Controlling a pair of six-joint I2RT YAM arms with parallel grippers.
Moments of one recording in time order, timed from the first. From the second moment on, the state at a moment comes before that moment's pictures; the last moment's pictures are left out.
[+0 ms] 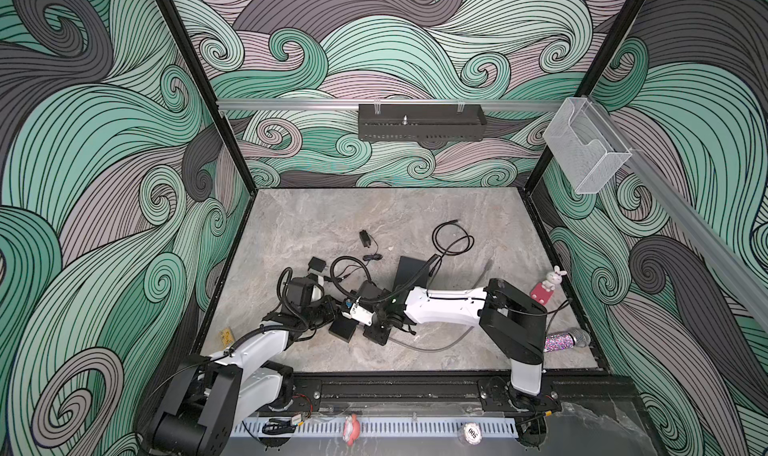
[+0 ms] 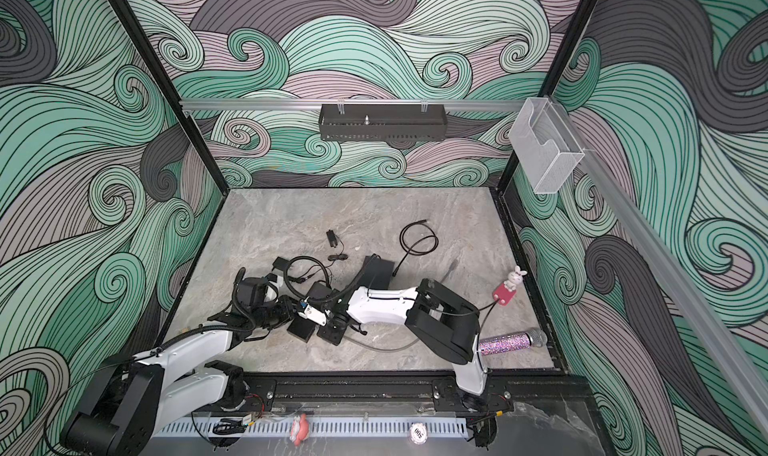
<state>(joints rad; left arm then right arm) -0.26 1.10 0.24 -0.02 0.44 -0.73 1.14 1.93 1.22 -0.51 -0.12 -0.07</state>
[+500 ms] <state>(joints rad) -0.26 1.02 0.20 -0.08 0.45 -0.71 1.14 1.91 1.20 -0.51 -0.13 -0.05</state>
